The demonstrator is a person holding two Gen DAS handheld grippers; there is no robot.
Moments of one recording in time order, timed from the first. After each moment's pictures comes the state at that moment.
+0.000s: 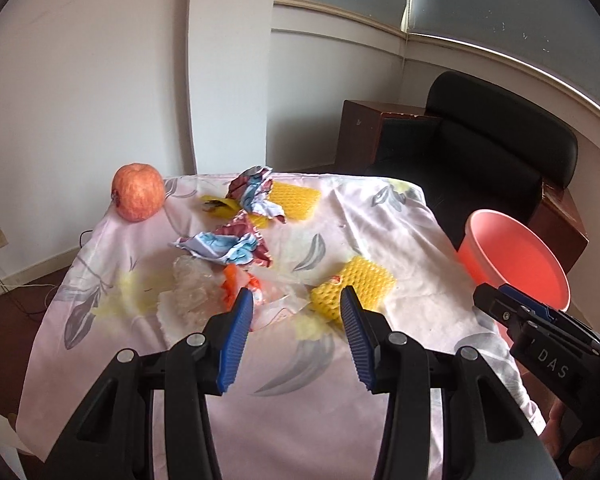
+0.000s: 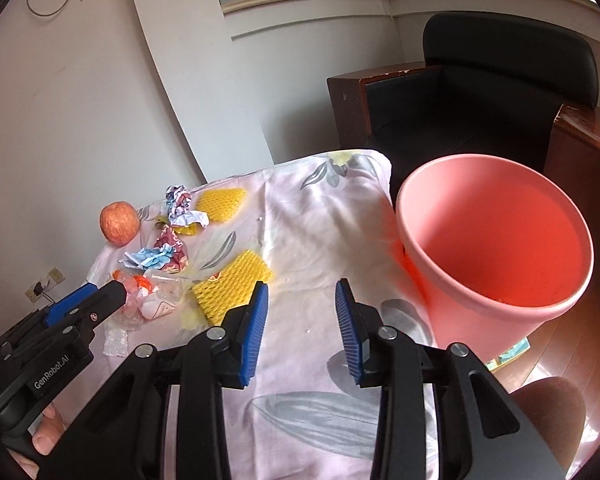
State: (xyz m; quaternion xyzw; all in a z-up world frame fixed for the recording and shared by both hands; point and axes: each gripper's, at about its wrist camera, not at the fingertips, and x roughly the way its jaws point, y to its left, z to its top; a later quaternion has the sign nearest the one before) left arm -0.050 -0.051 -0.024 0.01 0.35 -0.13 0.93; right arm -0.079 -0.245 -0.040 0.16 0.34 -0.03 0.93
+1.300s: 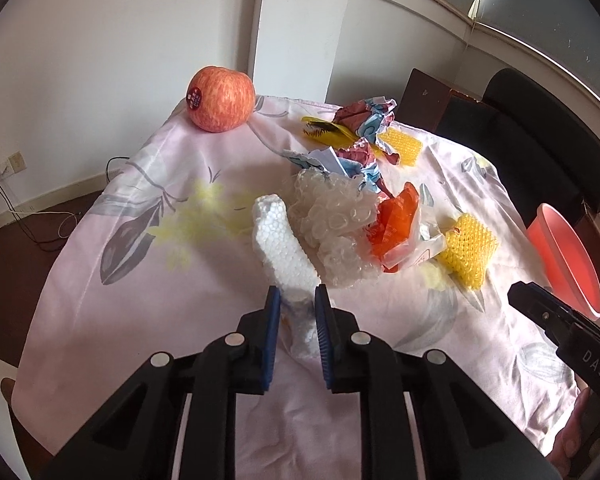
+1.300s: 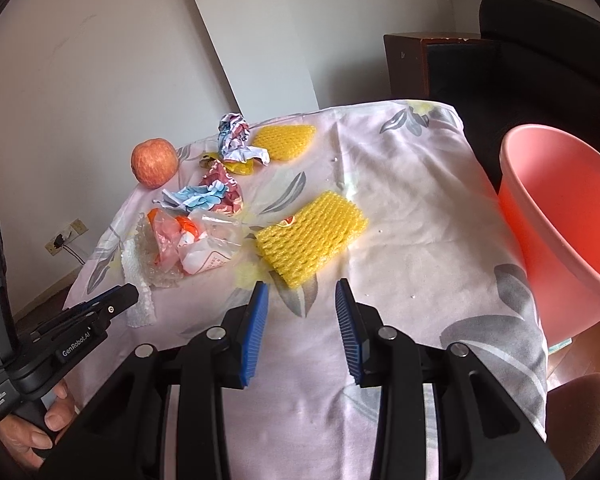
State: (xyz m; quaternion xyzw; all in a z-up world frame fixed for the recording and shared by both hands) left arm -0.032 0.038 -0.076 -0.05 0.43 -0.06 0.90; right arm -0.051 -0.182 -0.067 0.13 0.40 0.05 0.91
